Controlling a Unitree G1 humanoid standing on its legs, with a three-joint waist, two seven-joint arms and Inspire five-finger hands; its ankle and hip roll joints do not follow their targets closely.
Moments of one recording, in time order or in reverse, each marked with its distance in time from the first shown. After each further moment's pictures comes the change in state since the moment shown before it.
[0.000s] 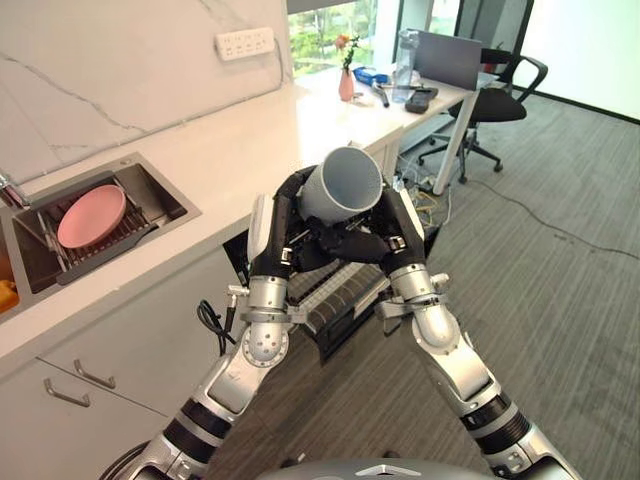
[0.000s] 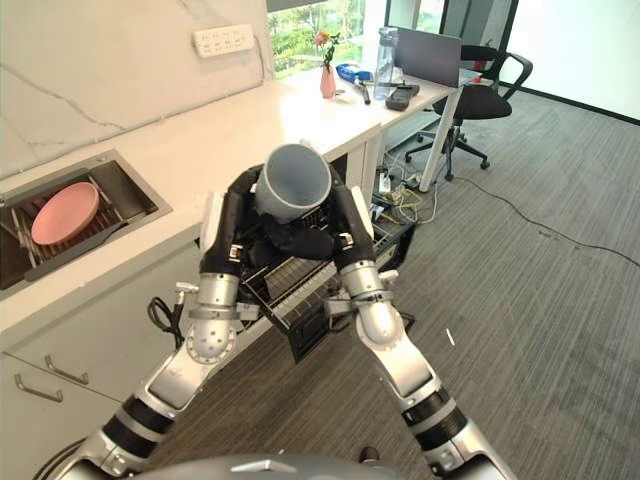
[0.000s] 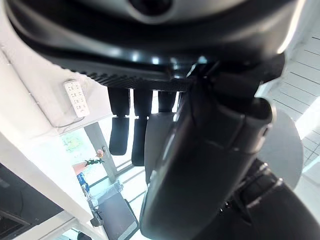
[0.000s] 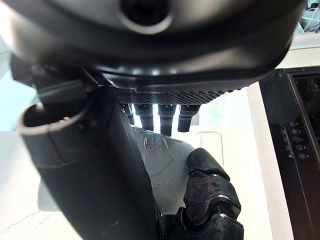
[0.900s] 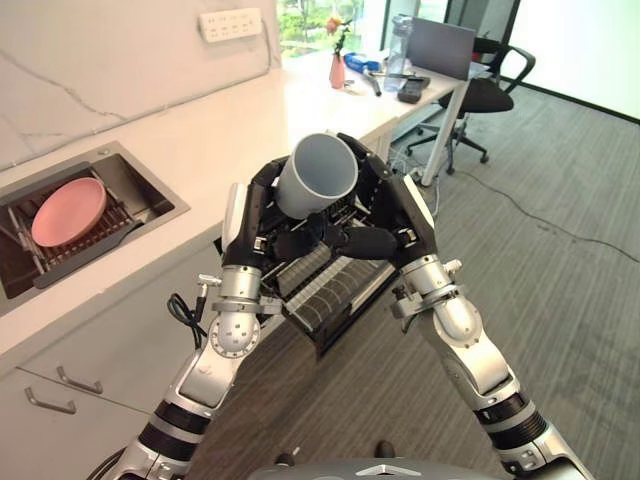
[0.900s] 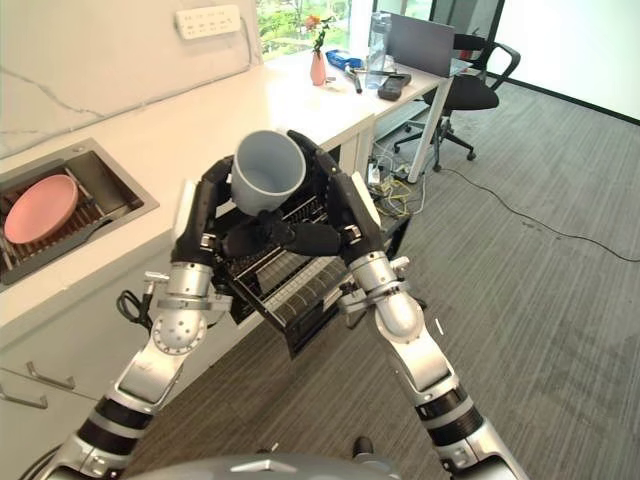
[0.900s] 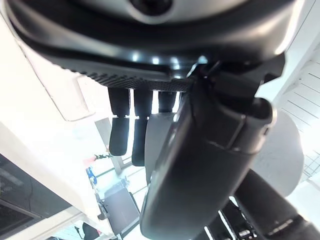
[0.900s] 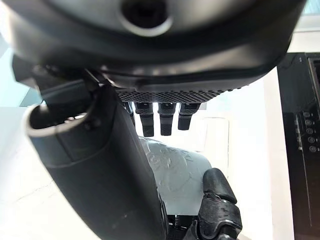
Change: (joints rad) left arm 0.026 0.019 0.158 -0.066 -0.110 0.008 -0.144; right arm 0.000 -0.065 -0.089 -0.066 0.039 -0.015 0.216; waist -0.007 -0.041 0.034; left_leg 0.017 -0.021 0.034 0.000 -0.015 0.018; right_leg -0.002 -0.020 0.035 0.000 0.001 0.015
